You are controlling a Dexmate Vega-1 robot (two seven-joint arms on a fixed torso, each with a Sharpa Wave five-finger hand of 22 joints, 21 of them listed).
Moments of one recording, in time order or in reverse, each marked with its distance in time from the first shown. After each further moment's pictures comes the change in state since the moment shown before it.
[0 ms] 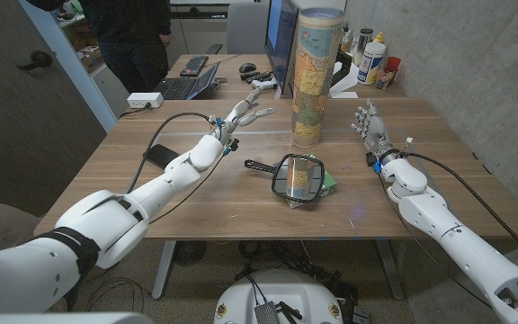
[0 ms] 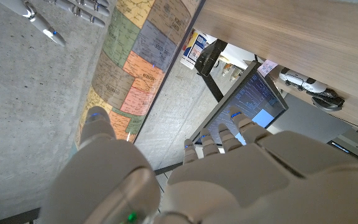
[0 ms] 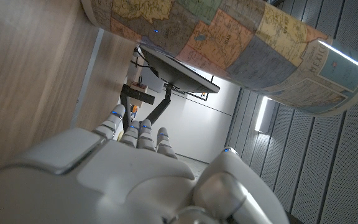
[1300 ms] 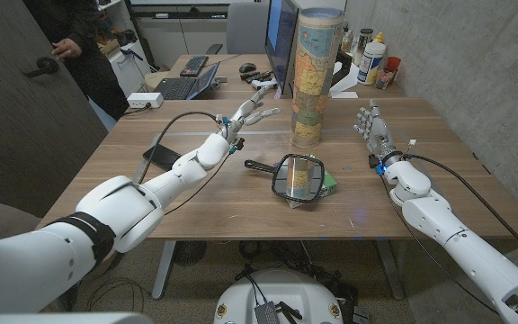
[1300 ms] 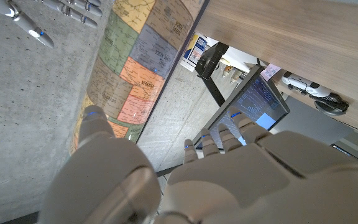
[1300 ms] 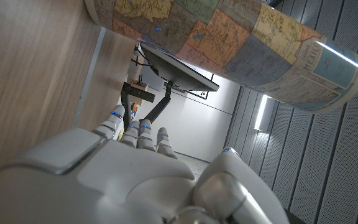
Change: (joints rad) left arm -0.086 -0.091 0.055 0.199 -0.001 -0.072 0.026; left_hand 0.020 0.004 -0.059 0.004 -0.008 -0.004 0.004 0.000 0.000 0.000 0.000 0.000 0.000 0.000 0.000 0.000 0.002 0.000 0.000 0.000 0.000; right arm -0.038 -0.019 0.016 -0.040 0.006 0.001 -0.013; right_hand 0.000 0.000 -0.003 -0.003 0.004 0.000 0.000 0.000 0.000 0.000 0.000 0.000 0.000 0.000 0.000 0.000 0.000 0.000 0.000 -0.022 0.000
